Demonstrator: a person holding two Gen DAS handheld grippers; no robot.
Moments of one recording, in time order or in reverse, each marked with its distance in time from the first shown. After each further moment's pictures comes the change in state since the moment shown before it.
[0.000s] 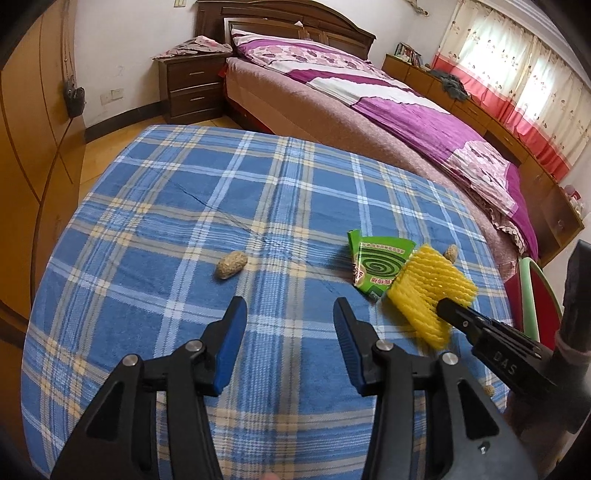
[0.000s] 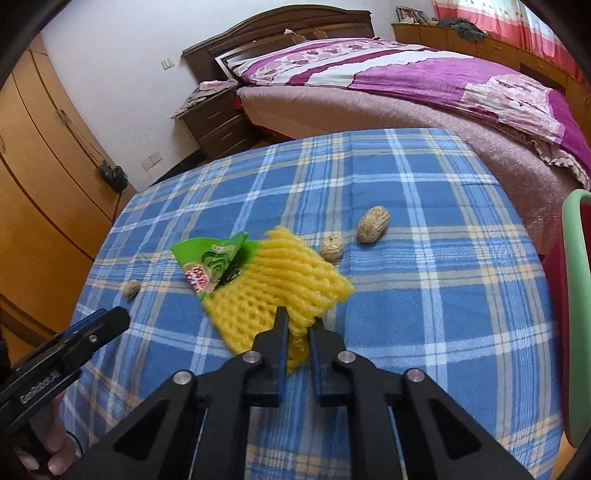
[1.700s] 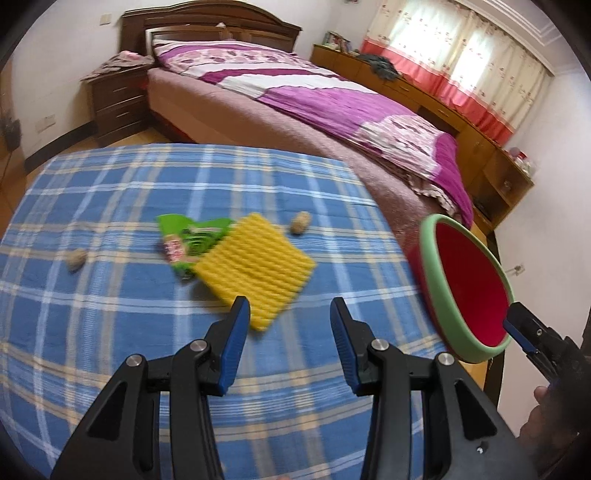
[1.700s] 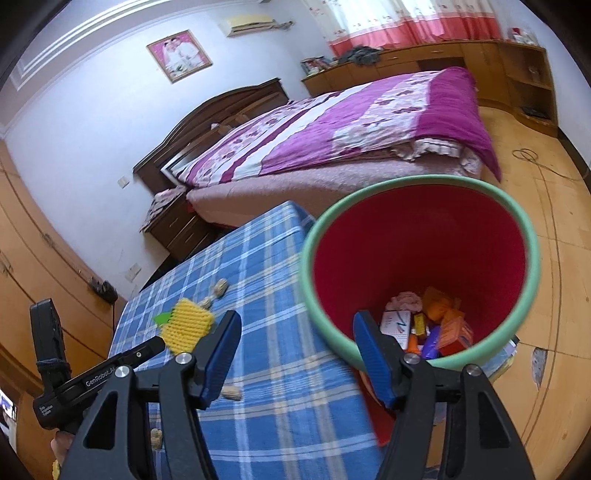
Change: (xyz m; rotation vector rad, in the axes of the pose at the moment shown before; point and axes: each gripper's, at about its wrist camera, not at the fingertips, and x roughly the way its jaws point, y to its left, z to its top) left arm -0.018 -0.121 -0.027 0.140 0.012 -0.192; right arm -0.178 -0.142 -0.065 0.303 -0.305 -0.047
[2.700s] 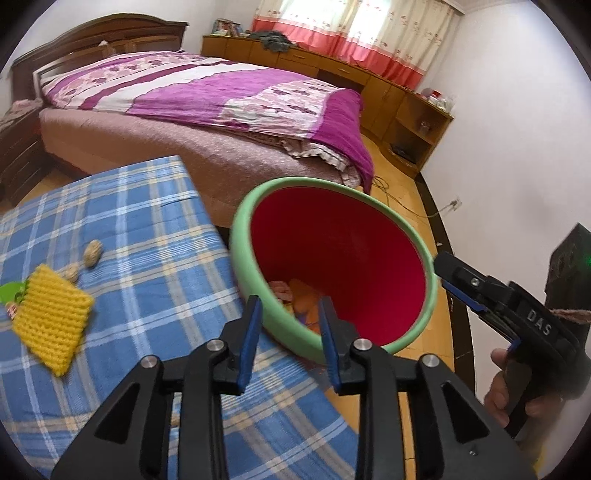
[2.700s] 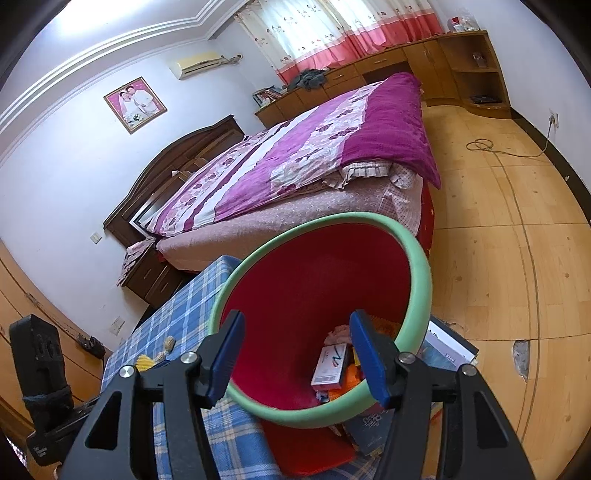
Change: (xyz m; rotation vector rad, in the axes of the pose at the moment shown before) left arm 0.032 -0.167 -0.007 0.288 0.068 -0.255; right arm -0.044 -0.105 0.024 0.172 -0.134 -0.081
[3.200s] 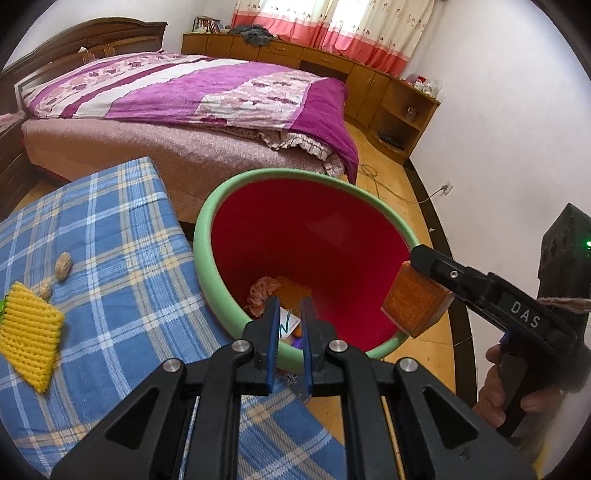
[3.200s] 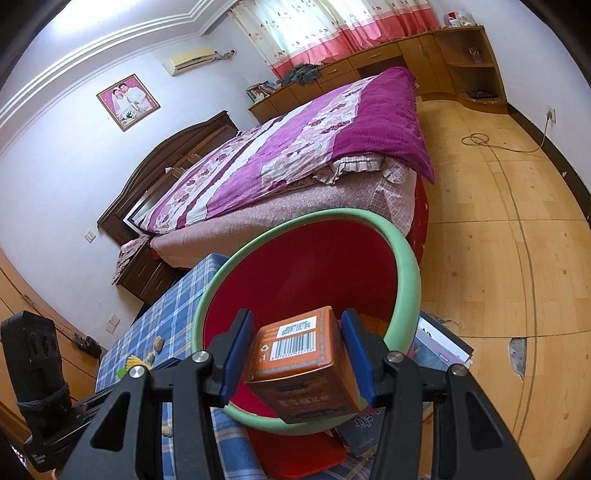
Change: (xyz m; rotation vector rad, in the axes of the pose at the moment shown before) left arm 0.021 -0.027 0.003 0.071 0.025 -0.041; right arm 0.010 -0.016 0.004 0.010 0.017 -0.021
